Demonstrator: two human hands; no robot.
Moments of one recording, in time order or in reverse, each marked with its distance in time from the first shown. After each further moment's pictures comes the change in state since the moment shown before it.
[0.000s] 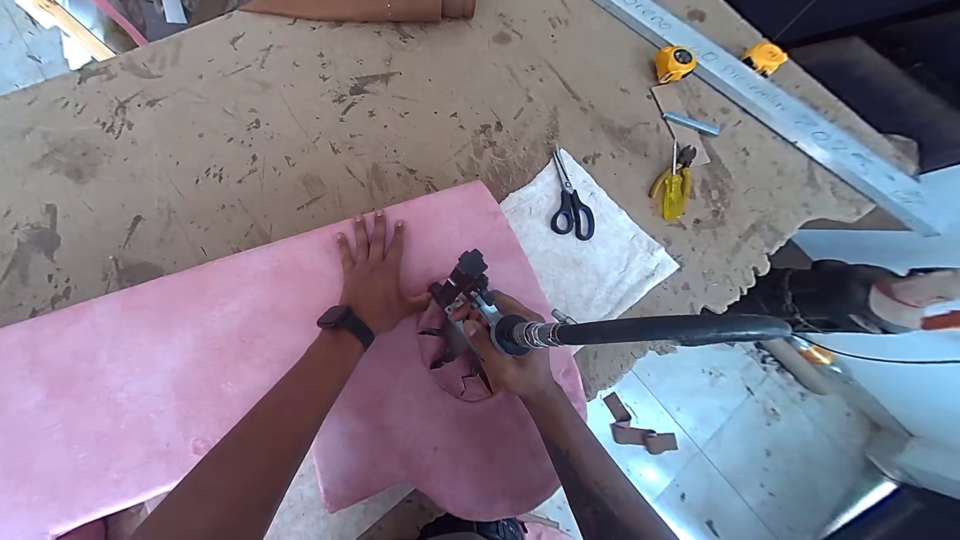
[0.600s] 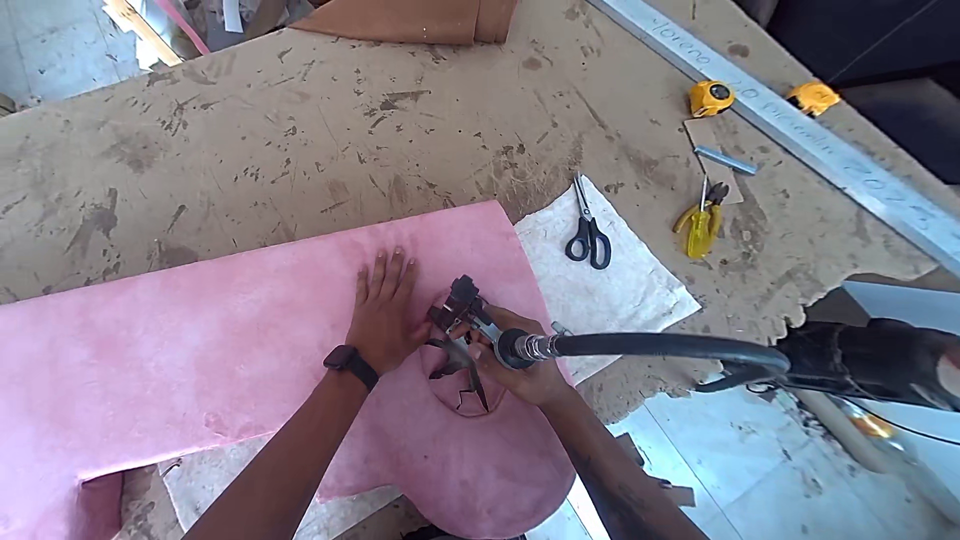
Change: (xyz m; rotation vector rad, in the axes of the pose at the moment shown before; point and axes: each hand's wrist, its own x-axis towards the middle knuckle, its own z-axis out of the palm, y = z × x) left_hand -0.049 0.012 0.004 -0.080 0.039 0.007; right_hand 0.022 0.006 -0.027 0.106 -0.294 0.018
